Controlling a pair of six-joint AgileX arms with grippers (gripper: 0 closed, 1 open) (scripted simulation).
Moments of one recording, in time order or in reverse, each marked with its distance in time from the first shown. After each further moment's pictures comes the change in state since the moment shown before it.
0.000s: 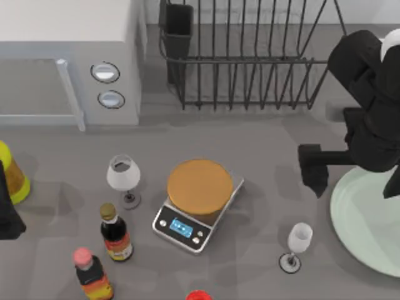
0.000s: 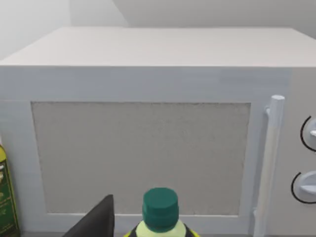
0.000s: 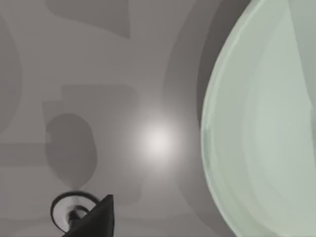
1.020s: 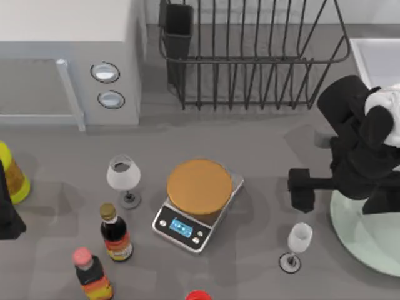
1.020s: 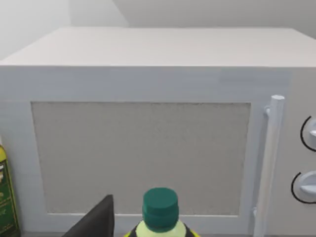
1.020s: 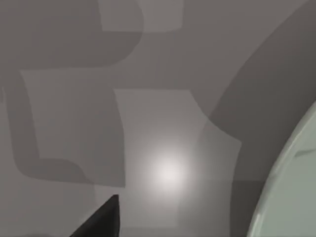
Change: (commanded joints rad) left arm 0.000 0.000 0.000 0.000 0.000 0.000; right arm 0.008 0.177 -0.218 0.394 0.001 0.006
